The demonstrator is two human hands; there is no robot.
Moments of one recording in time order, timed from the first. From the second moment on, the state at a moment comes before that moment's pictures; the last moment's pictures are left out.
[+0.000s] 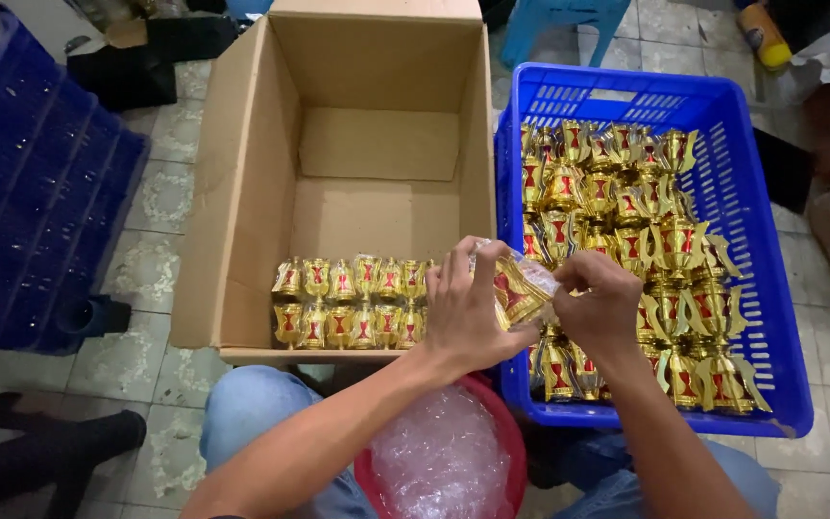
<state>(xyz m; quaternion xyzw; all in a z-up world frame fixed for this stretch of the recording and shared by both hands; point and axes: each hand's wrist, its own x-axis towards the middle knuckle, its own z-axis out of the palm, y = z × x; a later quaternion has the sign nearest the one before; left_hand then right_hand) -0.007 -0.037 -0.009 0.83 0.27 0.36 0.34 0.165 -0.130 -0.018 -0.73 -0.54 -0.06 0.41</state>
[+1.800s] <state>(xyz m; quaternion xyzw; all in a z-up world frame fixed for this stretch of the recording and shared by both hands) -0.003 -0.033 -0.026 0.80 0.23 0.37 0.40 0.181 -0.123 -0.046 -0.69 -0.60 -0.07 0.39</state>
